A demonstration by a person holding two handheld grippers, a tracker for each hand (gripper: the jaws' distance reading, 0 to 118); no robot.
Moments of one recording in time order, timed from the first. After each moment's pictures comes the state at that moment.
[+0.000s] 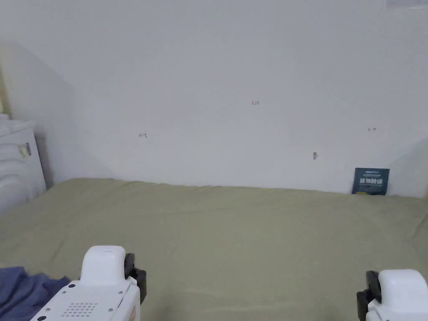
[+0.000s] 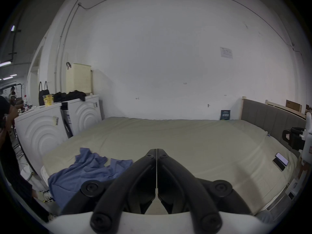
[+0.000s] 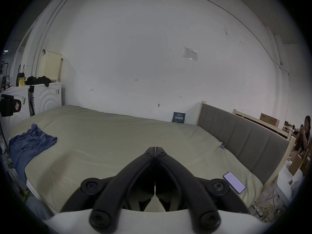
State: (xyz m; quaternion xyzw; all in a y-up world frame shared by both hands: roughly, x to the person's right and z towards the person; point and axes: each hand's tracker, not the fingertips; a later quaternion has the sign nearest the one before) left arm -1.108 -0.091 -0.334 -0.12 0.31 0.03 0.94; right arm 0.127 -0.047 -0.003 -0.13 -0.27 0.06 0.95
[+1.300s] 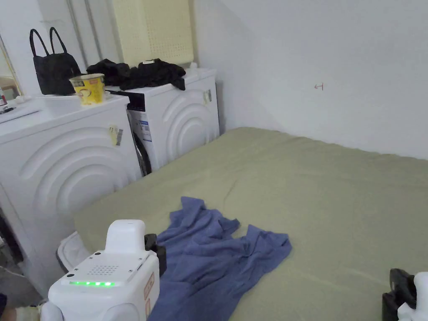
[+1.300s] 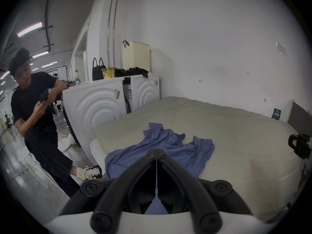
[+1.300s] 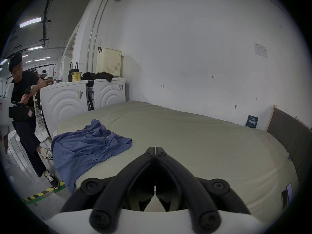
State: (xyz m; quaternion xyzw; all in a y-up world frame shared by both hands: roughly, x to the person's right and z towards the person) left arm -1.262 -0.223 0.026 -0.19 0.51 0.09 0.83; right arm -0.016 -0.089 -0.175 -0.16 -0.01 0.04 0.99
